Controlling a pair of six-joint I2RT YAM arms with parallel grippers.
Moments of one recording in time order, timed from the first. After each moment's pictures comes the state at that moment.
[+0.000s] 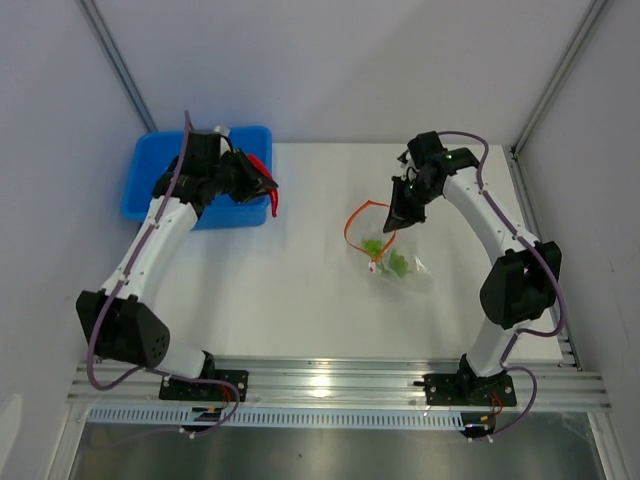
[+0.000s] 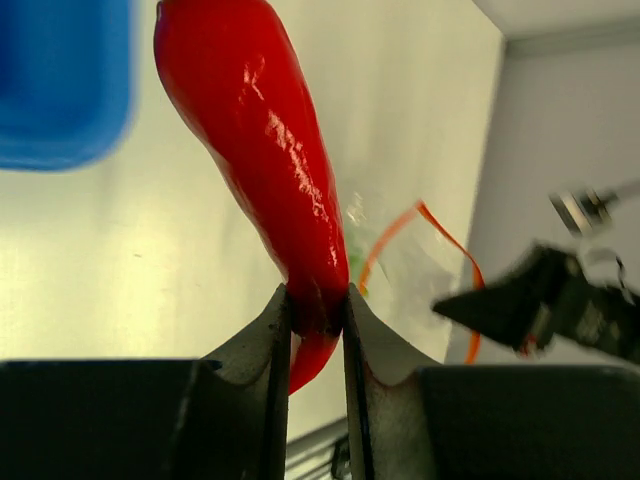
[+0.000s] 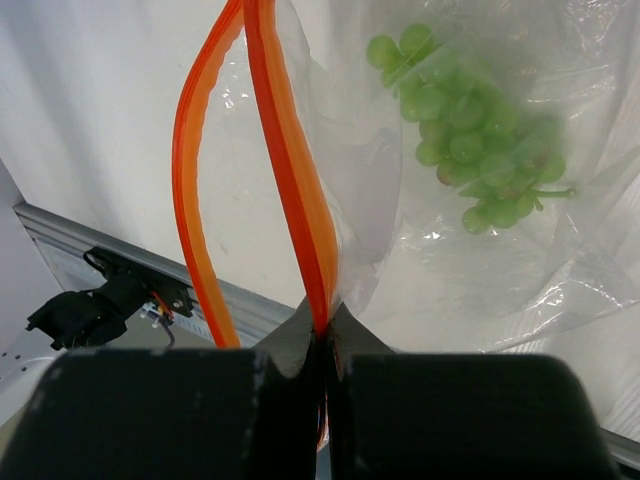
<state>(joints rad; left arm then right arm) -0.18 1.50 1.47 -0.66 0.28 -0.81 0.32 1.79 1.72 -1.13 -0.37 0.43</state>
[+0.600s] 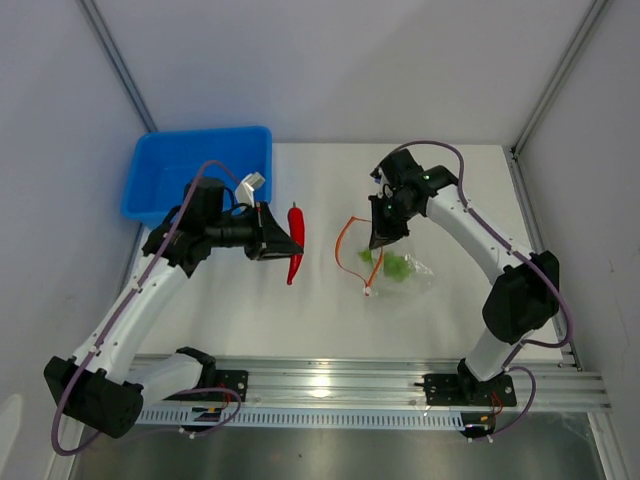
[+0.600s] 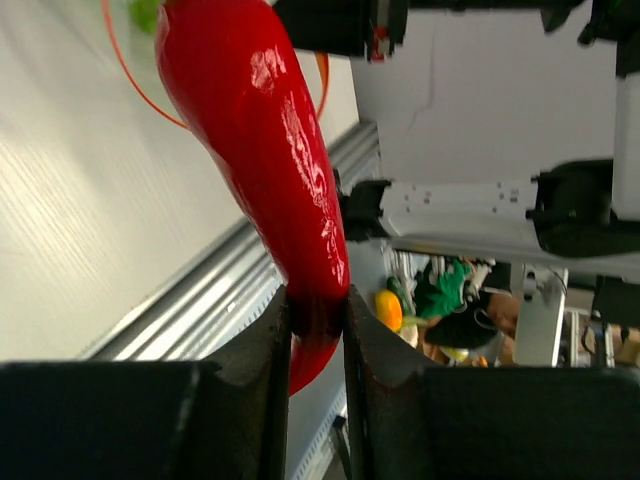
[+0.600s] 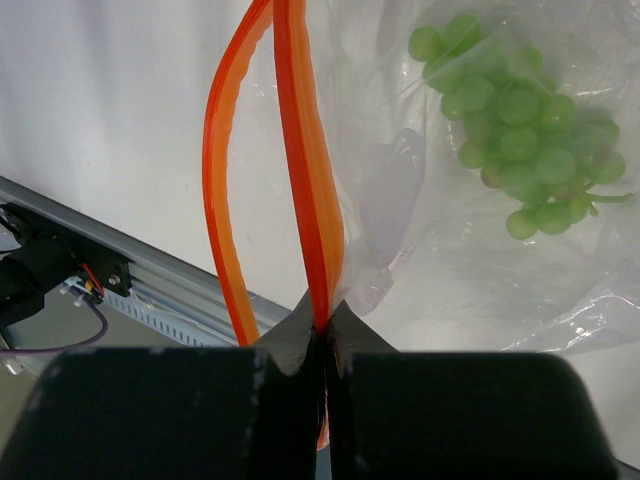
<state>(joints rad) -0.34 1.11 1.12 -0.63 0.79 -0.75 0.49 1.70 1.59 -1.05 -0.28 0.38</state>
